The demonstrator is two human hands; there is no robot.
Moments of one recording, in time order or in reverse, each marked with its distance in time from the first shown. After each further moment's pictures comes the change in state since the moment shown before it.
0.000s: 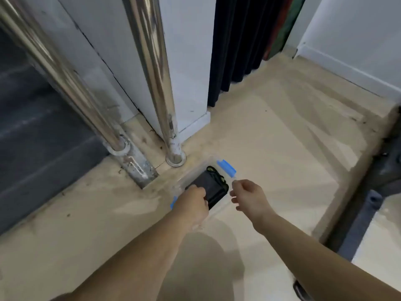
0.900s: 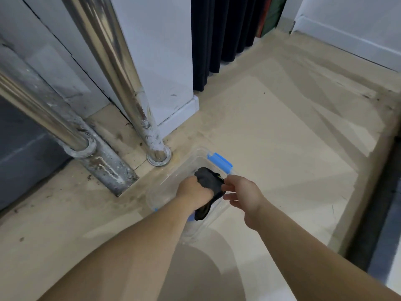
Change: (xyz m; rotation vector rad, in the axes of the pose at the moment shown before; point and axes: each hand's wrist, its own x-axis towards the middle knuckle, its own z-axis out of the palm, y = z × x) left_hand 0.118 0.003 0.063 -0.336 -0.054 -0.295; right_hand 0.099 0.041 0.016 0.236 -0.034 0.205
